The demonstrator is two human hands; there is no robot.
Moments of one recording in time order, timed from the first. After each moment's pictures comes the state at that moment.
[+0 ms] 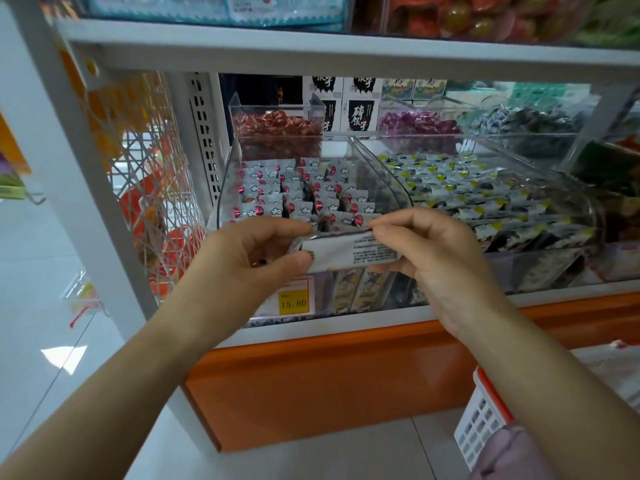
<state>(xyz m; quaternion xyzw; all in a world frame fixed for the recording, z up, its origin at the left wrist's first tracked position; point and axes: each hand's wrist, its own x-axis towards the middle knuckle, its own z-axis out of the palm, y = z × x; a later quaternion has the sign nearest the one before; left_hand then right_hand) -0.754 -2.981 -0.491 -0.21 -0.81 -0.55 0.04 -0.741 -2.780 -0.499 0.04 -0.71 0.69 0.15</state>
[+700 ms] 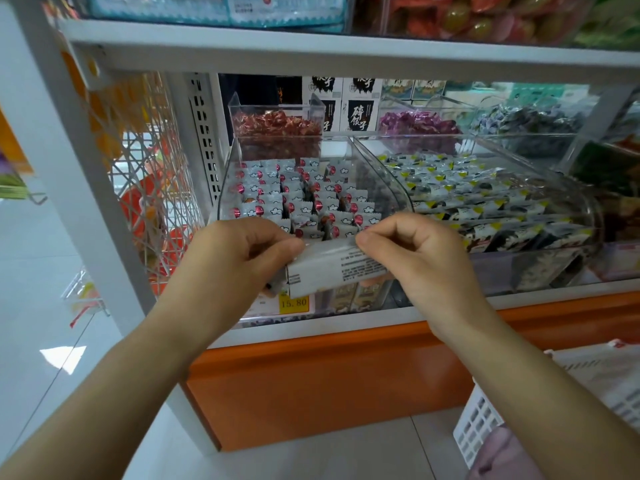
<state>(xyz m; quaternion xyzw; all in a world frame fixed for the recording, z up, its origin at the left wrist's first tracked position) -0.760 -2.984 -0.490 -0.22 -0.86 -0.44 0.12 -0.735 -2.791 -0.500 0.08 -0.78 0.60 0.18</state>
